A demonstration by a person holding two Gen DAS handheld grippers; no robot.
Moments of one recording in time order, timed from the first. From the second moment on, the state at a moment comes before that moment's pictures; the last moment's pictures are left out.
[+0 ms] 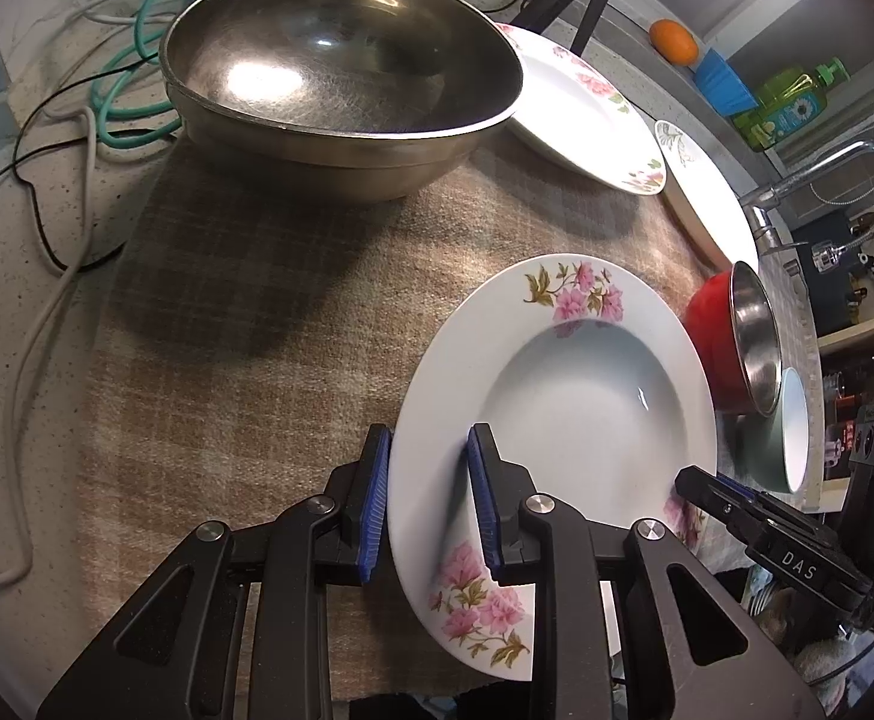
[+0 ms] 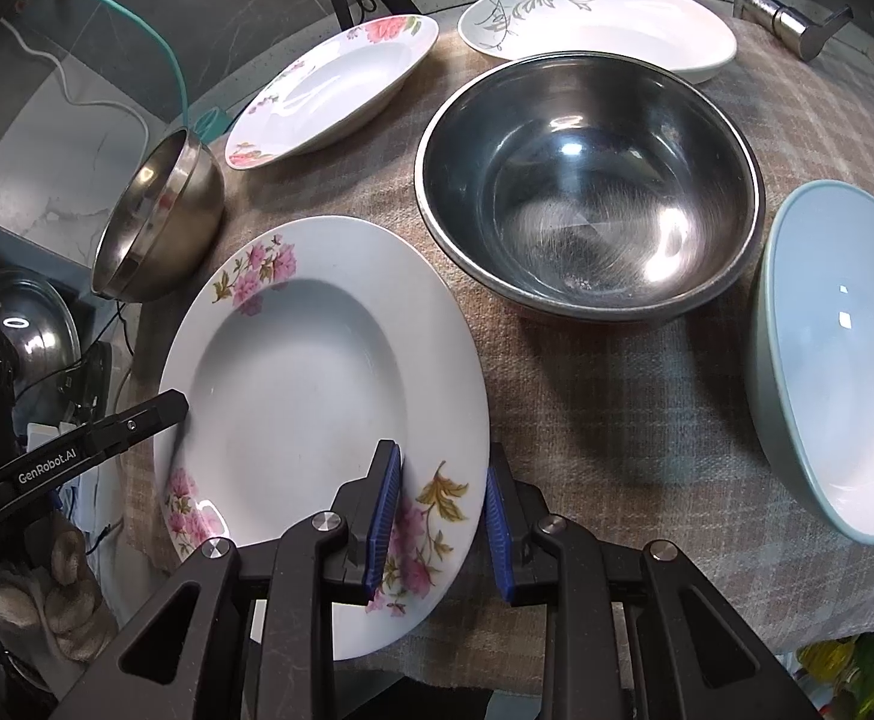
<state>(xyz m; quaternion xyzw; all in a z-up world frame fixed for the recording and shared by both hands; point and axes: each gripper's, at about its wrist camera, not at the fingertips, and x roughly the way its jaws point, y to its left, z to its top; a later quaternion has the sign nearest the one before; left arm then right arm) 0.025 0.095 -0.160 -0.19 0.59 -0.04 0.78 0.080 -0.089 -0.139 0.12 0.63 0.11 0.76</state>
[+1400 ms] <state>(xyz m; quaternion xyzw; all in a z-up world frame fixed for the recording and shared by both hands) 0.013 0.101 -0.133 -0.18 0.56 -0.02 0.80 0.059 -0.109 -0.107 0.09 0.60 0.10 0.79</state>
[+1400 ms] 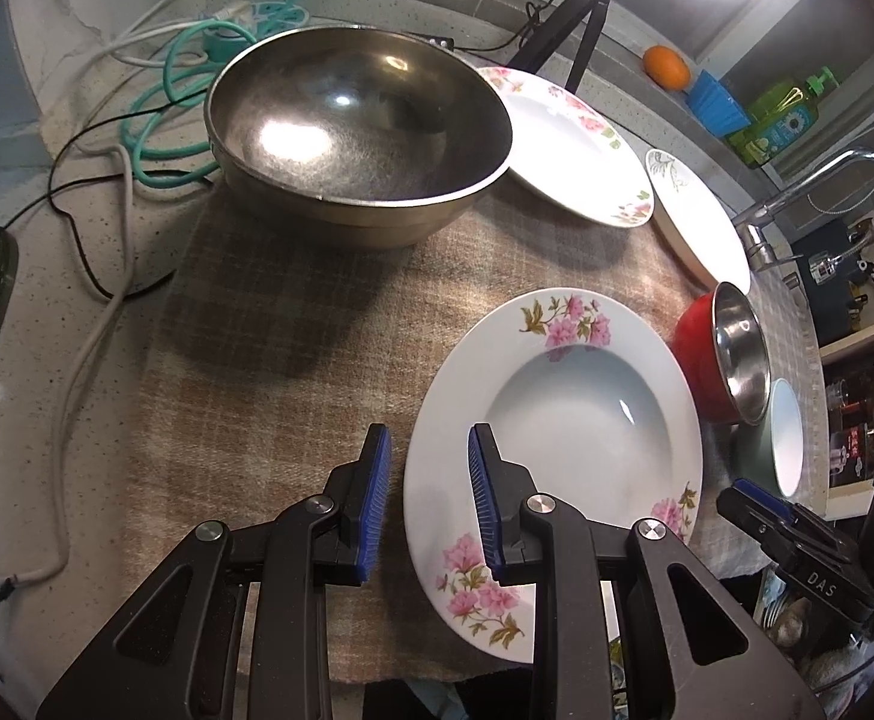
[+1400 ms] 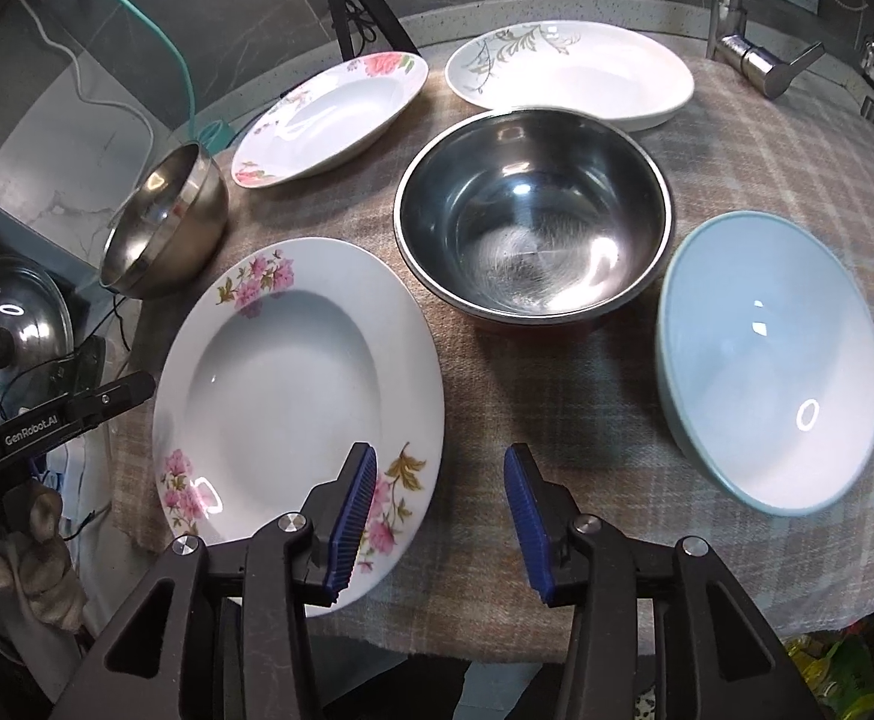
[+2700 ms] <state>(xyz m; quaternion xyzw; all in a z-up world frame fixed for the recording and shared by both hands) 0.047 -0.064 -0.056 -0.18 0.50 -0.02 0.85 0.084 -0.335 0.002 0.06 0.50 0.12 0.86</state>
